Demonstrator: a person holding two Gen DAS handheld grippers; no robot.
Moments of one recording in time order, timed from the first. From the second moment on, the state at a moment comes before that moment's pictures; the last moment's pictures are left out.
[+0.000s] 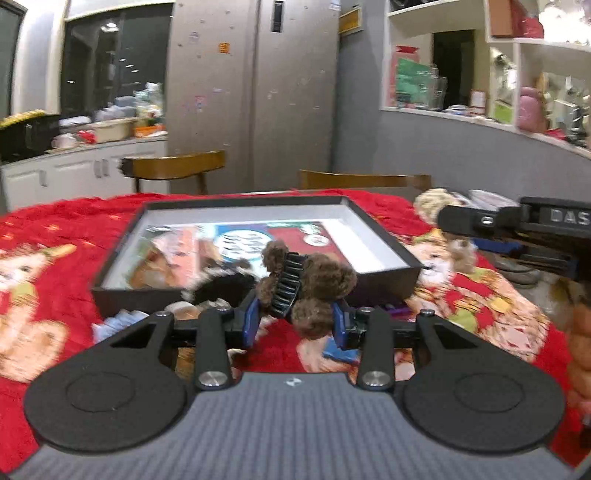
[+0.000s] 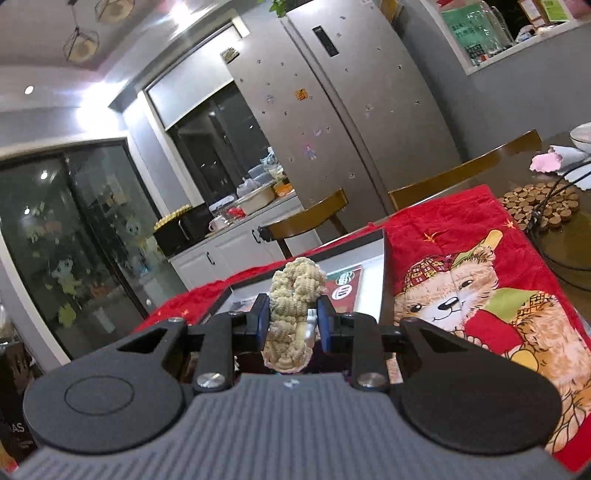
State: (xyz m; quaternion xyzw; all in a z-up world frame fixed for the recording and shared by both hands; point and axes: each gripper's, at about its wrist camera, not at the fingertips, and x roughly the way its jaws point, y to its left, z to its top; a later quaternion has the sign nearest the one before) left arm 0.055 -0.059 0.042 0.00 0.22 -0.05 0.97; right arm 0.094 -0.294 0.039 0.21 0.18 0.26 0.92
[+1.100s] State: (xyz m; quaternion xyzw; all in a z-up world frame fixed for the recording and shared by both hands) left arm 0.154 -0.037 0.080 -0.05 0.25 -0.08 0.96; right arm 0.187 -0.265 0.014 0.29 0.18 0.24 0.91
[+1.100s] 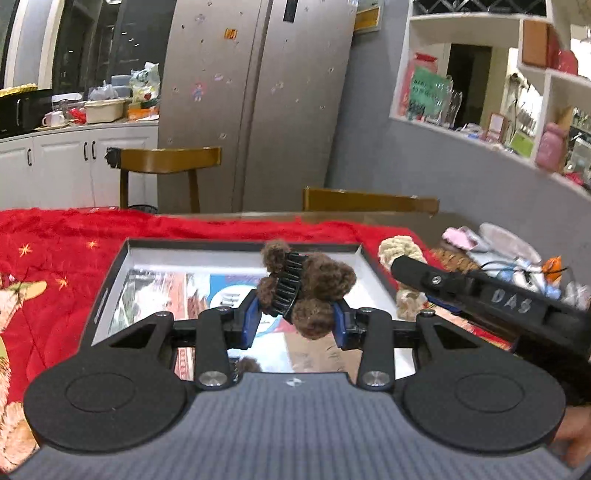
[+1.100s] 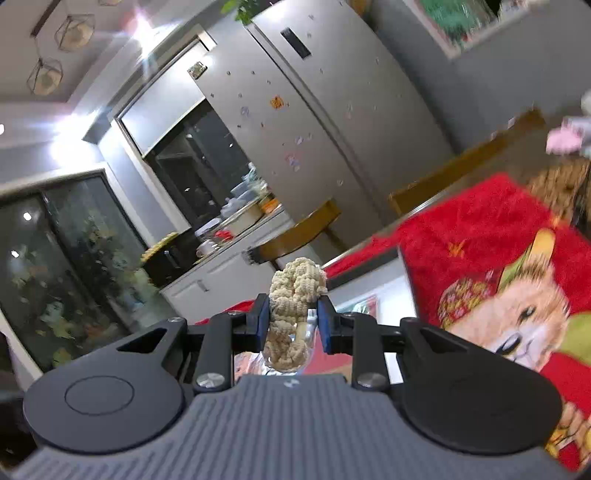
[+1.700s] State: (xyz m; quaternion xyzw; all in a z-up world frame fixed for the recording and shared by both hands) left arm 0.173 -0.053 0.029 -0.01 0.28 -0.07 0.96; right arm 0.187 -0.247 -0.013 0.25 0.22 0.25 0.91
